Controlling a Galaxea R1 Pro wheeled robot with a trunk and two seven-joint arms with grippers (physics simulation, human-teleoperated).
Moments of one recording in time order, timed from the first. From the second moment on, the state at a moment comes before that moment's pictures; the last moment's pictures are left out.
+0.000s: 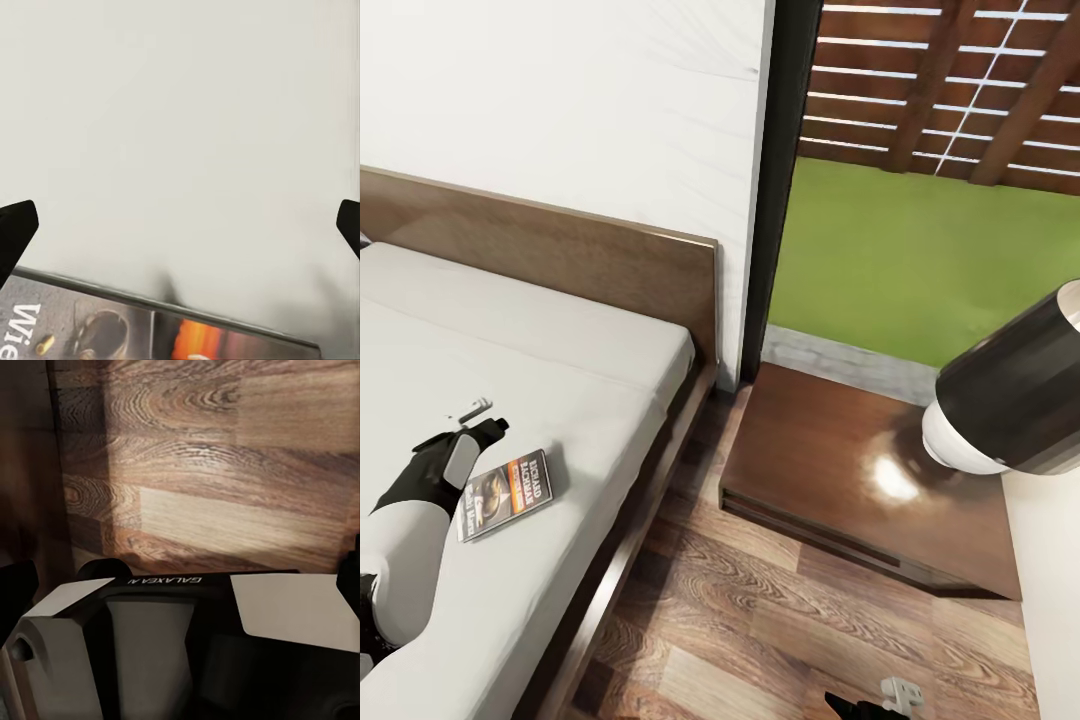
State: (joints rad) left arm -1.03 0.27 0.43 -0.55 0.20 0.33 0.20; right arm -0.41 -0.16 -0.35 -0.12 -0.03 -0.02 0.78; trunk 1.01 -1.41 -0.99
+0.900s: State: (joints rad) left arm -1.03 0.27 0.43 -0.55 0.20 0.33 0.20; right arm -0.41 -0.16 -0.35 -0.12 -0.03 -0.02 0.78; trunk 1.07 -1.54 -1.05
